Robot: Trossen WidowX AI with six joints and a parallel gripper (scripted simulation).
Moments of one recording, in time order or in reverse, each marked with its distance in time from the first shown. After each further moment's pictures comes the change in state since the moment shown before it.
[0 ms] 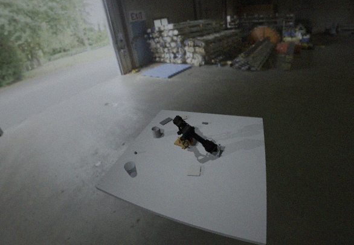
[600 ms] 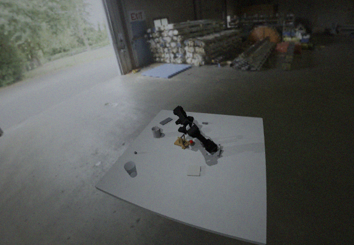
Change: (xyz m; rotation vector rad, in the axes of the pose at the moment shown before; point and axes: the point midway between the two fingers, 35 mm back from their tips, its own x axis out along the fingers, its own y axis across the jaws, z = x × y) arm -0.102 -0.005 -0.023 0.066 -0.264 -0.150
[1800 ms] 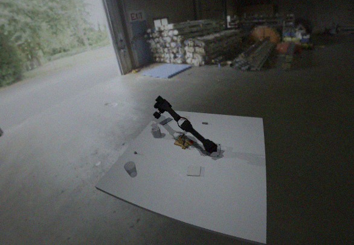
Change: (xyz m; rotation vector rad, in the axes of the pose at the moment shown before) arm -0.116 -0.017 0.297 -0.036 -0.877 0.082
